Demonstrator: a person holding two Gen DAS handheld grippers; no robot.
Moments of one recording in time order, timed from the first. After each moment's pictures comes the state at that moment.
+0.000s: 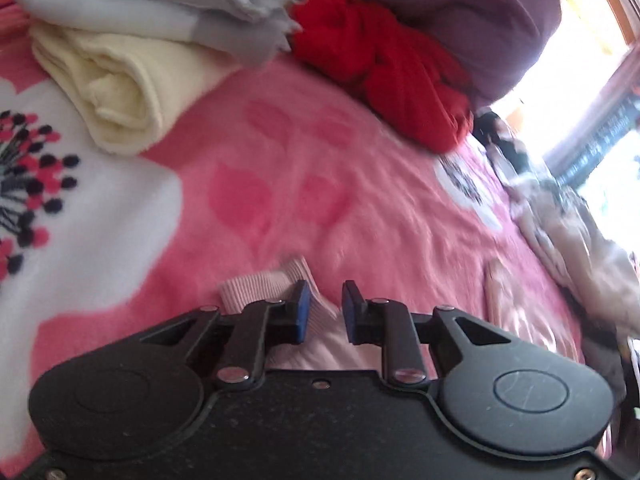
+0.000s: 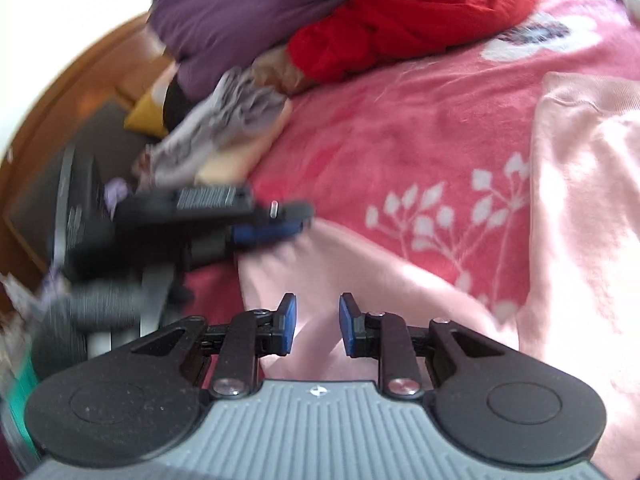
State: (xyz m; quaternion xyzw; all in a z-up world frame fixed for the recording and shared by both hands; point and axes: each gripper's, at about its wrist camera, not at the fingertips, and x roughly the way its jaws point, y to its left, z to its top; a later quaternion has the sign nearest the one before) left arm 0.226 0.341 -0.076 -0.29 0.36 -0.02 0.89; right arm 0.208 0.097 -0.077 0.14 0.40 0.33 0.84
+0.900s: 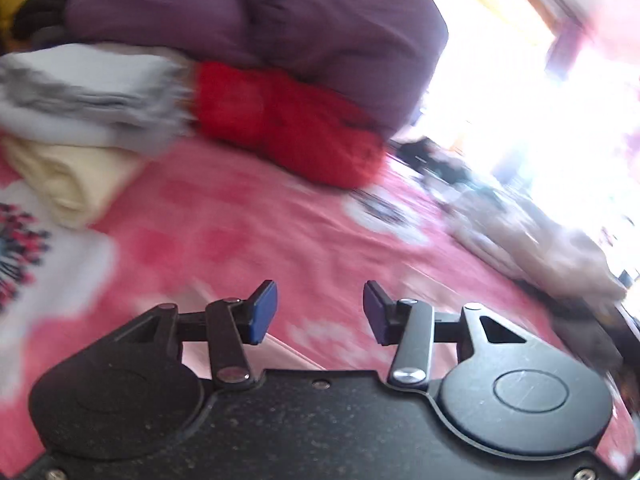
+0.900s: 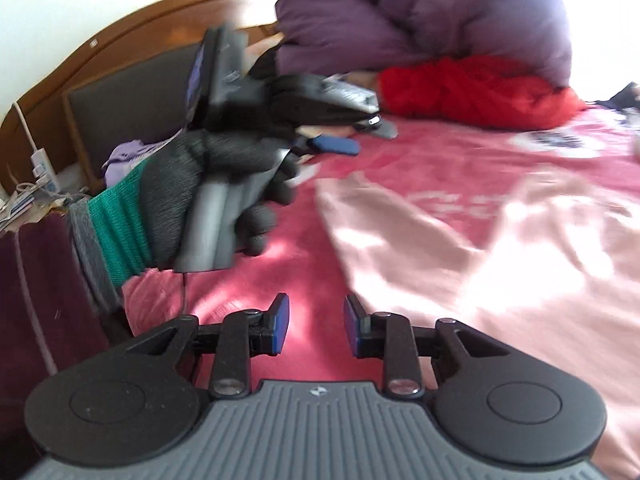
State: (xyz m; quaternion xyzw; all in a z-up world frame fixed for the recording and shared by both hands) left arm 0.164 0.268 -0.023 -0.20 0.26 -0.10 0.94; right arm 0.053 0.028 -0.023 0.00 0.31 0.36 0.88
